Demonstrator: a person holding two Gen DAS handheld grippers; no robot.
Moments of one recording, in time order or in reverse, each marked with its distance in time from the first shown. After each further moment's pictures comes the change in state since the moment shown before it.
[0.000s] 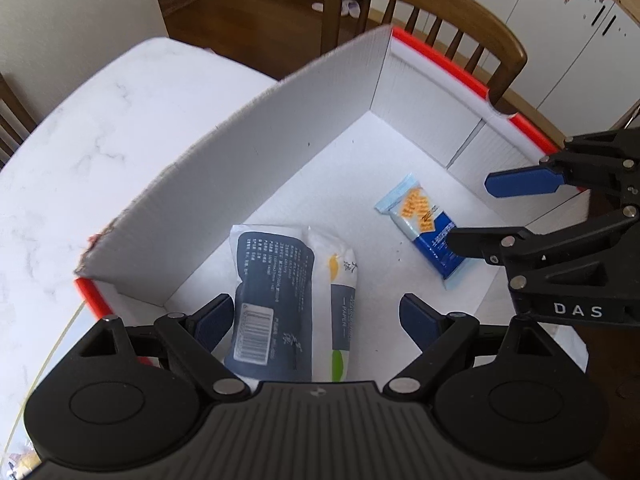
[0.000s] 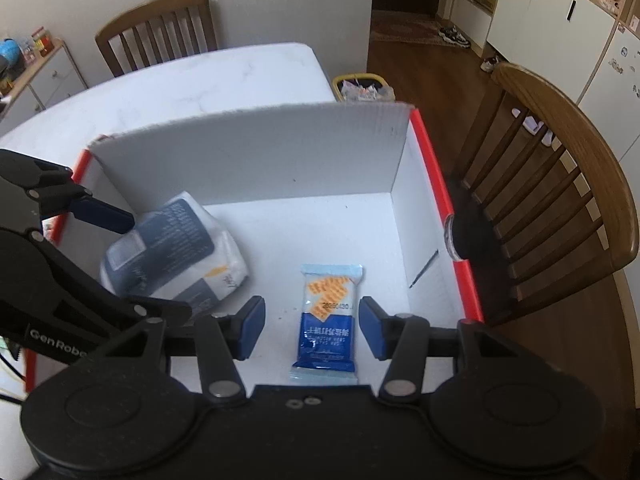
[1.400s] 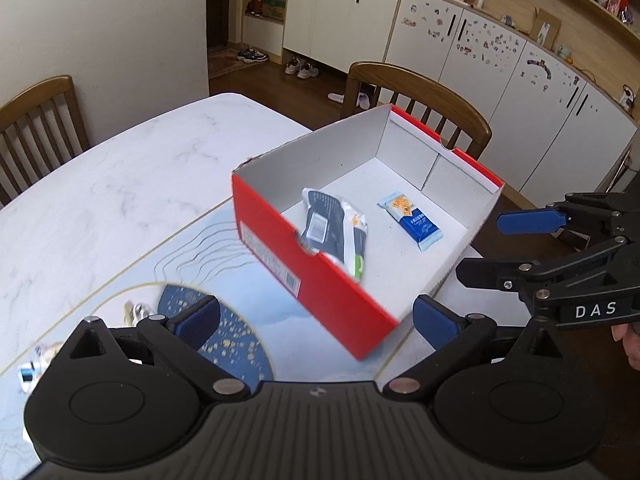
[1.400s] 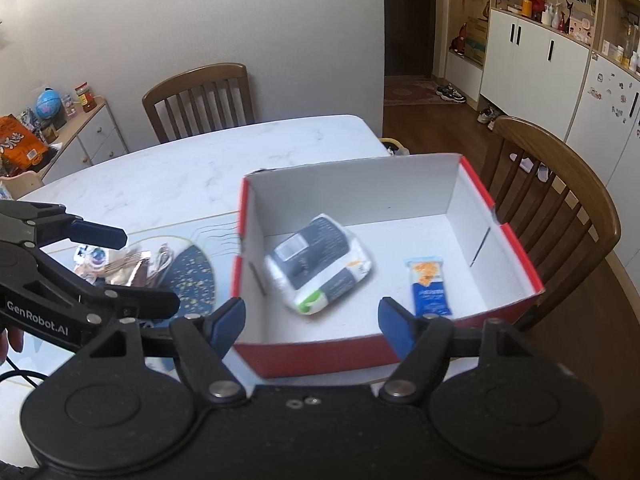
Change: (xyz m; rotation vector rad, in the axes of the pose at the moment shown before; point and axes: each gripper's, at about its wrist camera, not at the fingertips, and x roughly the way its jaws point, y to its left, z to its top) left arm -0.140 0.042 -0.155 -0.040 -0.301 -0.050; right arm -0.104 0.125 -0.067 0.131 -0.267 -0.030
